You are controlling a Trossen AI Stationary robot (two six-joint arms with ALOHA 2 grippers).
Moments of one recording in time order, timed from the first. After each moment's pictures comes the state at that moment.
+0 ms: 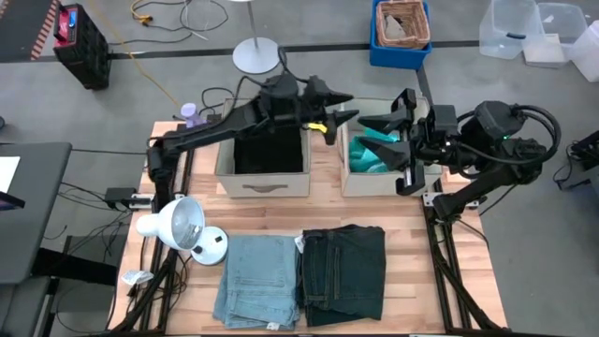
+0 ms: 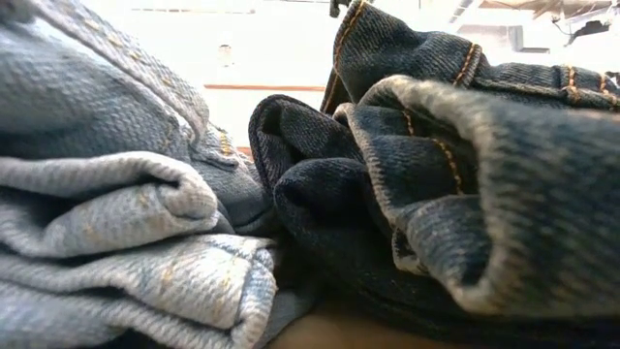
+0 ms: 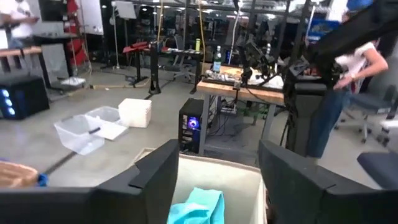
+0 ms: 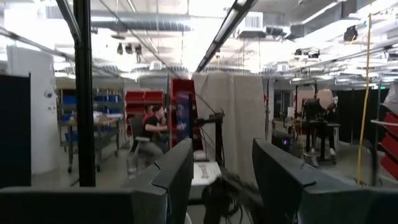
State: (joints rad) left arm 0.29 1.88 2.01 -0.10 0.05 -0.04; right arm 0.25 1.28 1.79 -0.16 0.32 -0.10
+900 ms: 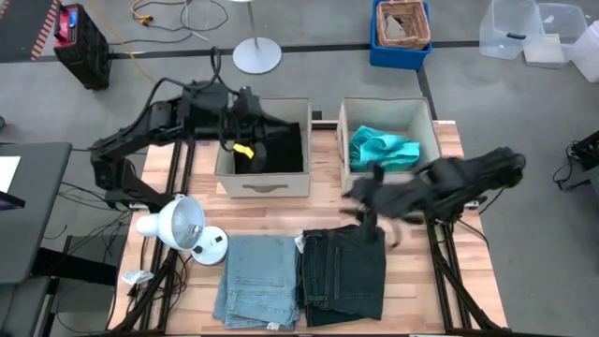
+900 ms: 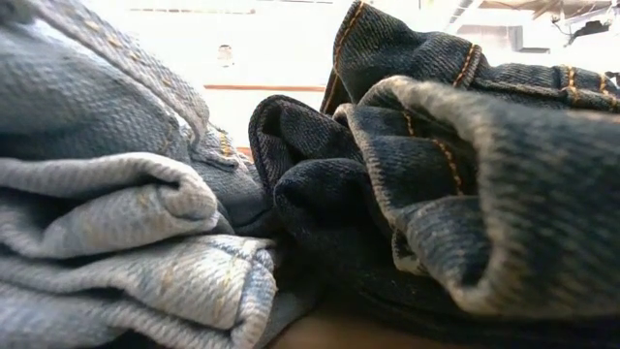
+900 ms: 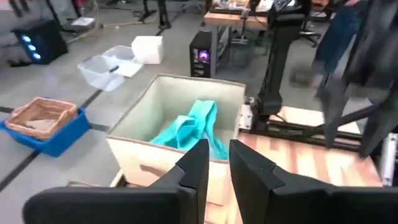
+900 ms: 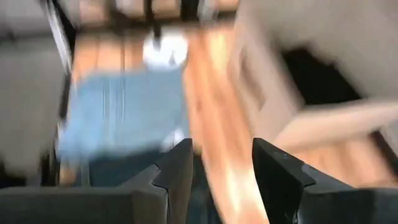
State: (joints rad) left arm 0.11 1.48 2.01 -0.82 -0.16 -0.02; right arm 0.39 1.48 1.79 -1.12 0.42 0.39
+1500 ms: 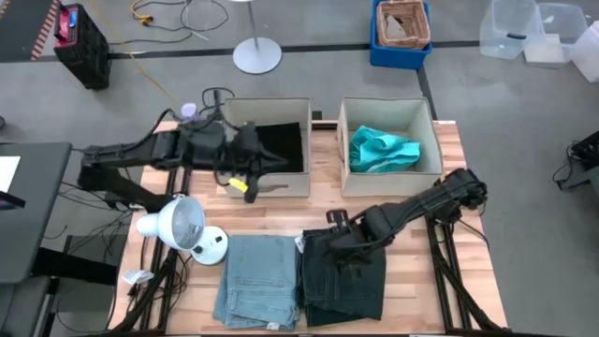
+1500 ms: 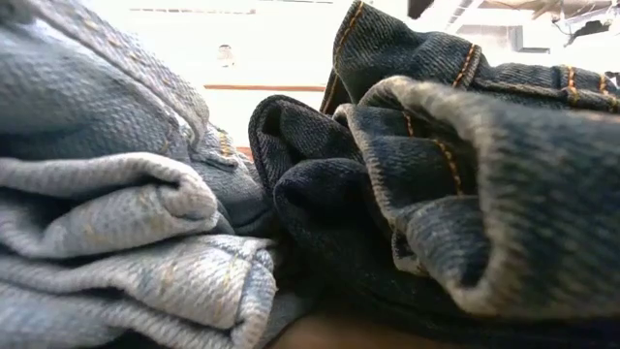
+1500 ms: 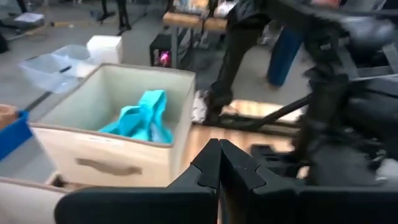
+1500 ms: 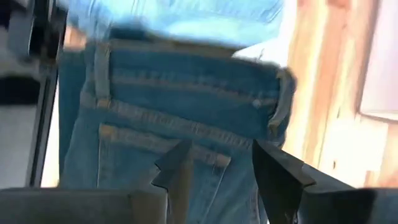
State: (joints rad) left arm -0.03 1.30 1.59 -0.52 -0.15 -0.11; right arm 0.42 1.82 1.79 -1.16 0.13 0.23
